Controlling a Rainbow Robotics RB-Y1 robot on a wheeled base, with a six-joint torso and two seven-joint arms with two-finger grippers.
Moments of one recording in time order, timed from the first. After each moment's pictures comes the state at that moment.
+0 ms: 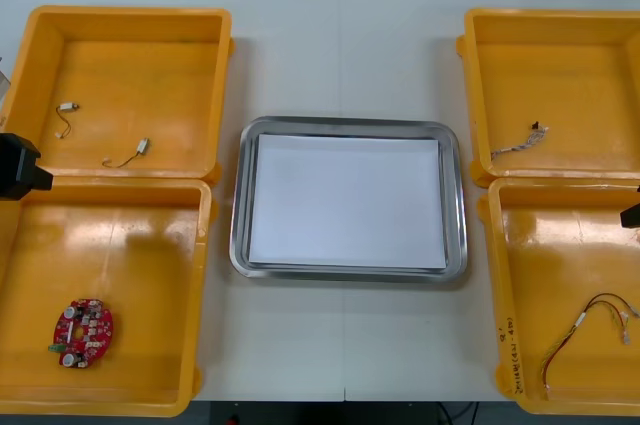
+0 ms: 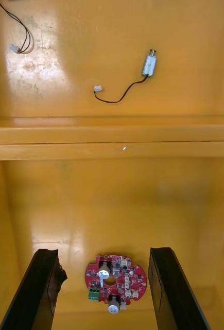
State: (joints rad) right arm -0.21 -0.72 -0.35 -1.94 -0.82 1.90 1.38; left arm -0.28 0.80 0.27 -2.13 0.87 1.91 -1.28
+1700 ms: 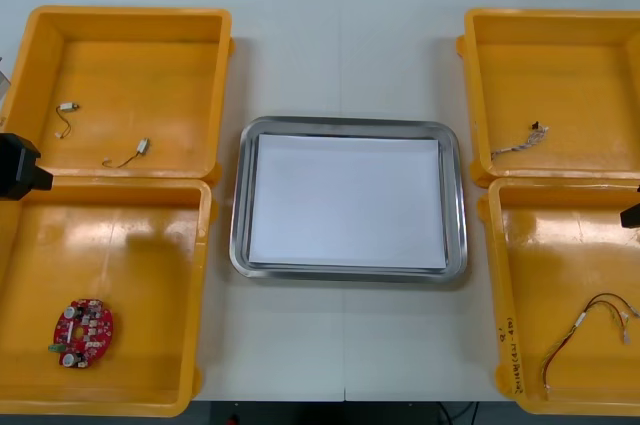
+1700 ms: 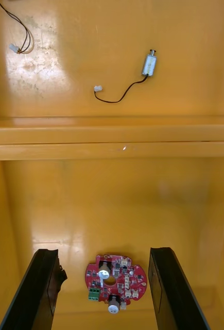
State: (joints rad) right arm -0.21 -0.72 -0.35 -1.94 -0.82 1.90 1.38; left arm -0.28 0.80 0.27 -2.13 0.87 1.91 -1.28
